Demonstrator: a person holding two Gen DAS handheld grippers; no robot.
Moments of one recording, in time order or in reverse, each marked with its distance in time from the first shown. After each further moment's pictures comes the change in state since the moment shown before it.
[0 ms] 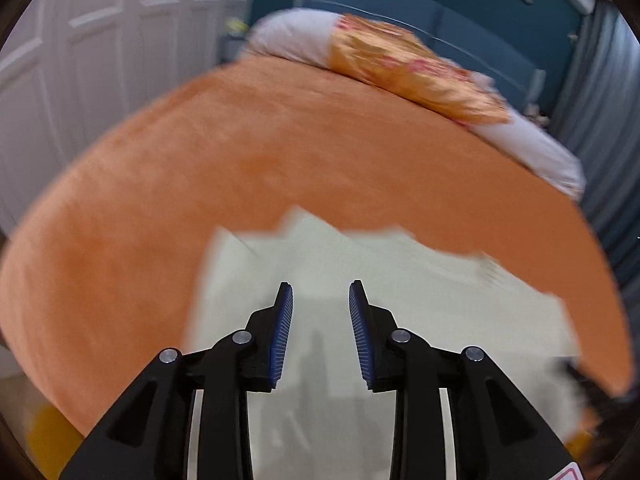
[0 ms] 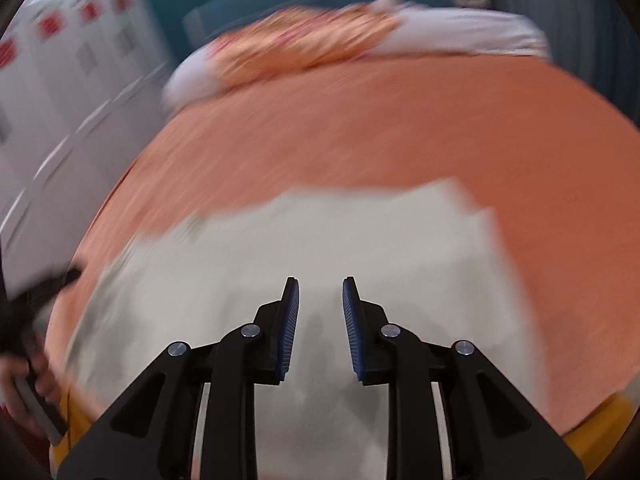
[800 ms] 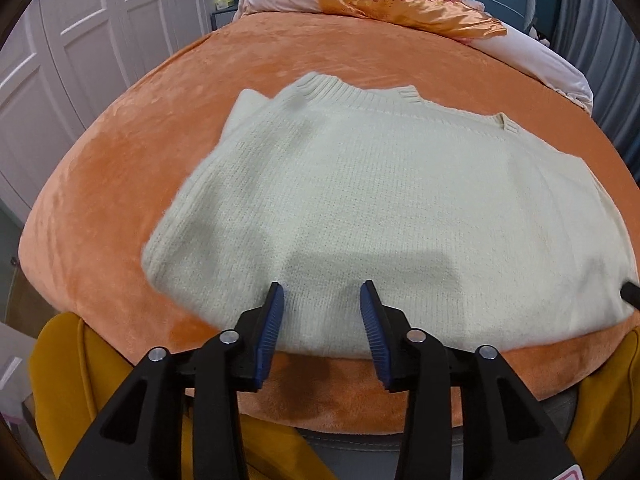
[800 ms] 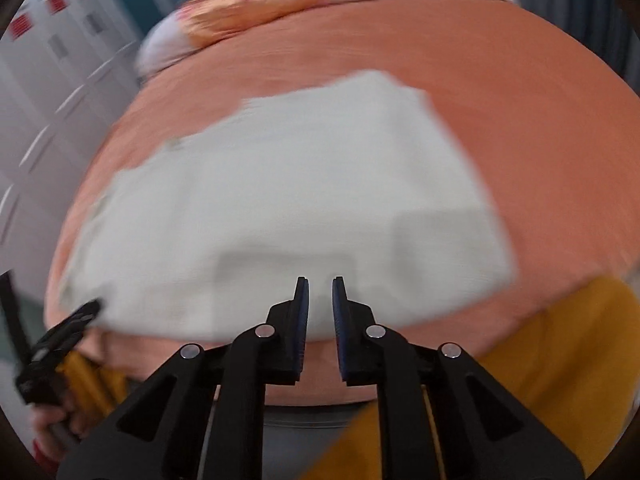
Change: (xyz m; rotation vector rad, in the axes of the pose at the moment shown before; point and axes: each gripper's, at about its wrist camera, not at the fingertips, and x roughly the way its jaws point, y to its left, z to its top) left arm -0.009 0.012 -0.108 0.154 0.135 0.174; right arm -0.040 -0.024 -0.058 0.104 0.123 -0.045
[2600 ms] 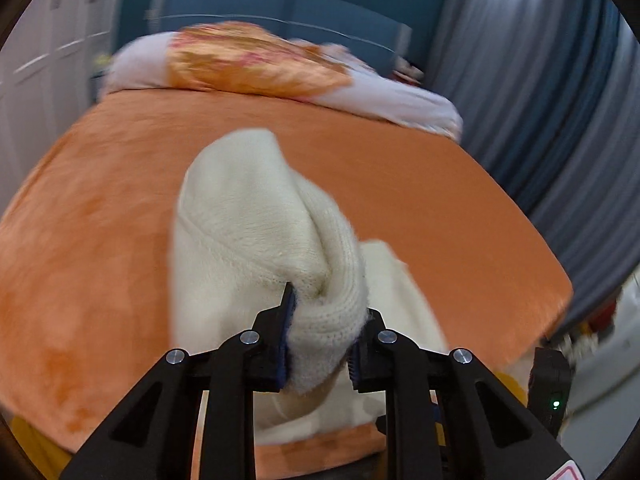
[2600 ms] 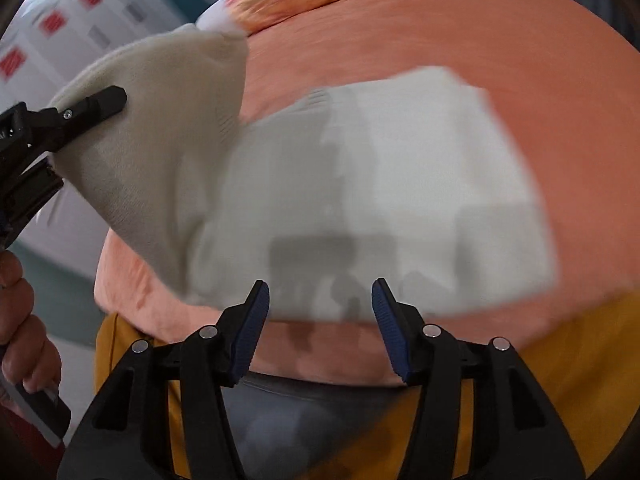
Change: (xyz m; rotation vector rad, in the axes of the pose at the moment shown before) left arm -0.098 -0.191 0.088 0.184 -0.151 -0.443; right arm -0.030 -0.055 0.012 0.060 0.041 0.130
